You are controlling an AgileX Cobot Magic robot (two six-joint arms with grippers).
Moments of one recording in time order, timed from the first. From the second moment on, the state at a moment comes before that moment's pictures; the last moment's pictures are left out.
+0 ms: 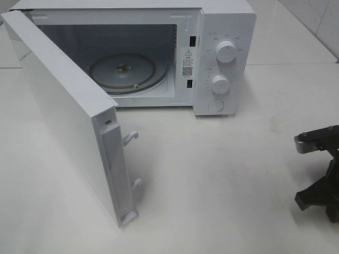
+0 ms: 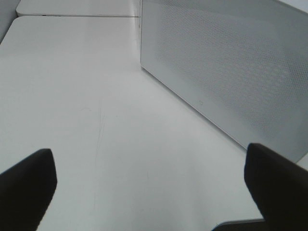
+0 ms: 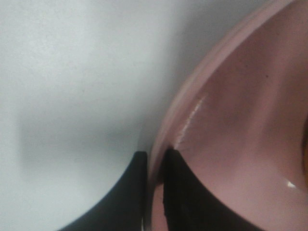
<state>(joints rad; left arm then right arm) 0.00 0.00 -0.52 -0.12 1.08 0.05 0.15 1.64 -0.55 -0.26 0.52 0.29</state>
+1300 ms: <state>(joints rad) 0.00 0.00 -0.52 -0.12 1.08 0.05 0.19 1.36 -0.56 -0.36 0.75 0.44</state>
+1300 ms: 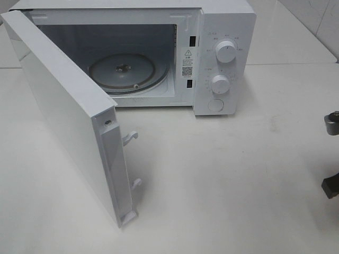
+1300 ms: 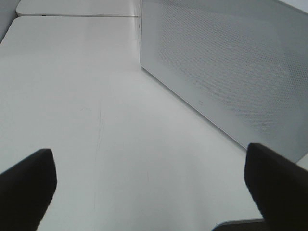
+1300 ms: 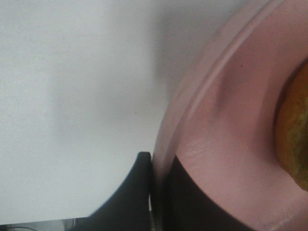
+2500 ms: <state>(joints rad) 0.00 0.00 -0.52 -0.12 1.08 0.05 0.60 1.32 -0.56 -0.49 0.93 0.52</state>
